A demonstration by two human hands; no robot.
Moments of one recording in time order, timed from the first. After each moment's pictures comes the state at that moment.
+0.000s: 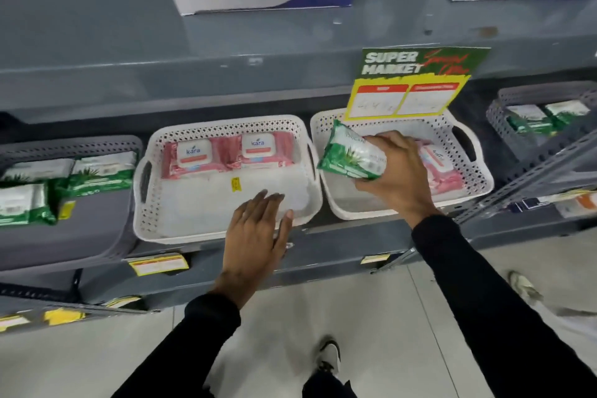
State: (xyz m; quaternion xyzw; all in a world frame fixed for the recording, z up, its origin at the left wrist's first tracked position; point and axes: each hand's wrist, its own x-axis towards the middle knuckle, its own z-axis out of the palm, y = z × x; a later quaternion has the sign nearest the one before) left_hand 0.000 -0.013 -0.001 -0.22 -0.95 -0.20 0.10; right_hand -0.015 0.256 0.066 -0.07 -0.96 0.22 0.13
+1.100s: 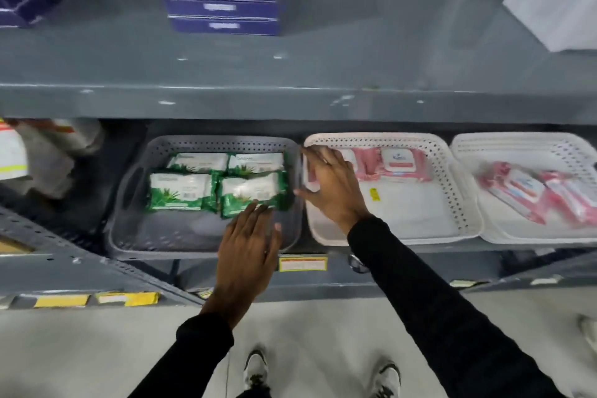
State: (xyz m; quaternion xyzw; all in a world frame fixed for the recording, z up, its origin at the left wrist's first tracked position) left_hand -0.028 -0.306 0.009 -0.13 -0.96 -0.21 0.10; right_hand -0.111 -0.116 0.043 0.09 -0.97 0.20 0.08
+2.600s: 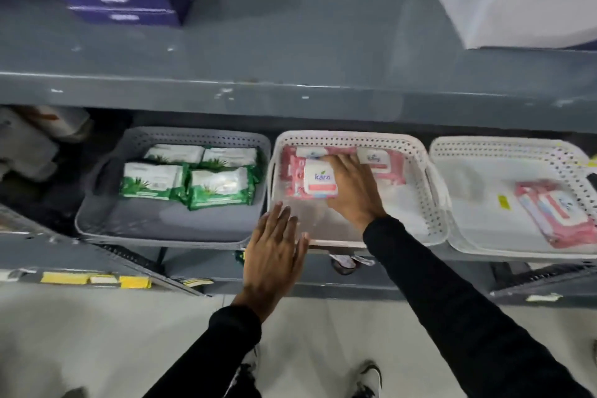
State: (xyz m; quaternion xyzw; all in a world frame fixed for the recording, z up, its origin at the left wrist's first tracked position) left_hand -0.011 -0.186 -0.015 -0.14 -0.98 -0.12 0.09; right_hand -0.109 -0.003 0.021 0.10 -0.98 0.13 0.06
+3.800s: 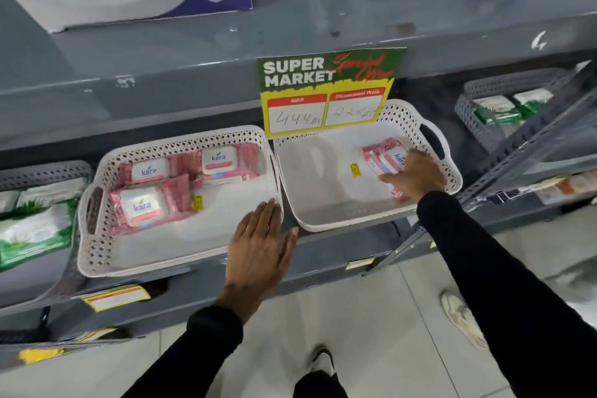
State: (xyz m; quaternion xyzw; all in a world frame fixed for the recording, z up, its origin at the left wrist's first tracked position) left_hand -0.001 0.061 -0.016 -0.25 -0.96 -0.09 0.09; right_hand -0.035 0.396 0.004 -0.33 -0.92 0.21 -0.04
